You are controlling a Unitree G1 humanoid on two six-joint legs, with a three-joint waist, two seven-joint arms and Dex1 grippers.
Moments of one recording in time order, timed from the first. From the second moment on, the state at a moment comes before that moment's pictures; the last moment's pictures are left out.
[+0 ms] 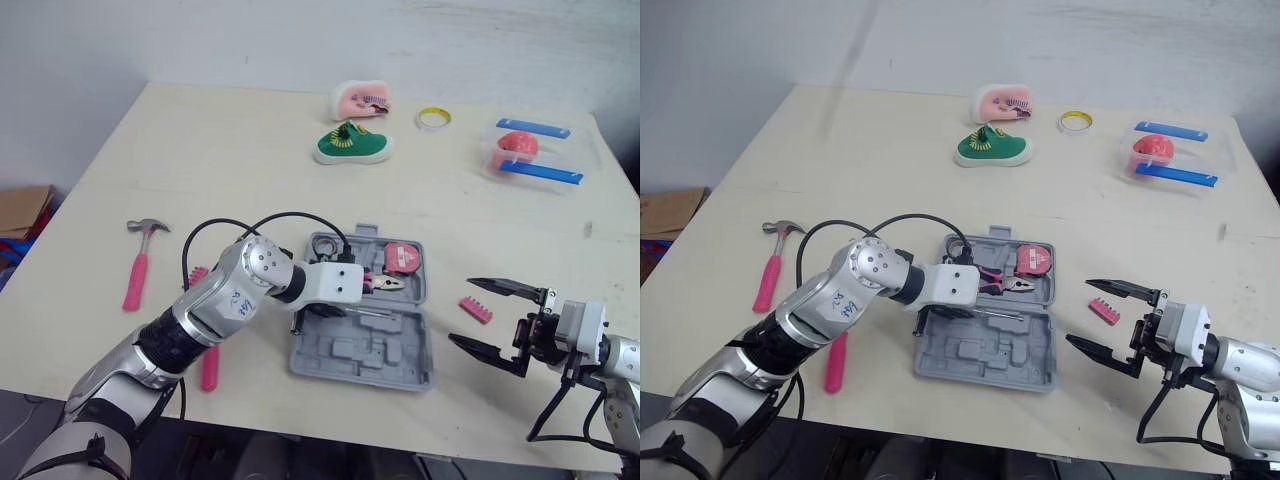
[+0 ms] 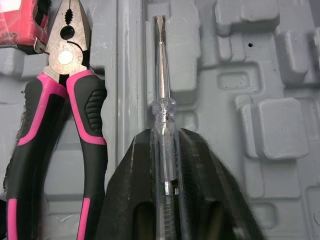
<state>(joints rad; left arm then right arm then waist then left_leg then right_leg) -0.78 0.57 -0.63 -0.26 0.10 0.67 -1.07 0.08 -0.72 -0.29 -0.08 0.56 -0.30 1.26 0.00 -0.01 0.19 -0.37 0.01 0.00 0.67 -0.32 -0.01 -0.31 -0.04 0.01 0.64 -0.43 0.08</state>
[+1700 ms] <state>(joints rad) -0.43 0.42 -0.35 -0.09 -0.05 0.26 -0.88 0.10 -0.71 -0.28 -0.09 0.55 -0.30 1.23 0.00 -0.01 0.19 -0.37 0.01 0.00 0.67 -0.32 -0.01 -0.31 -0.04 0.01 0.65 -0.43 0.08</state>
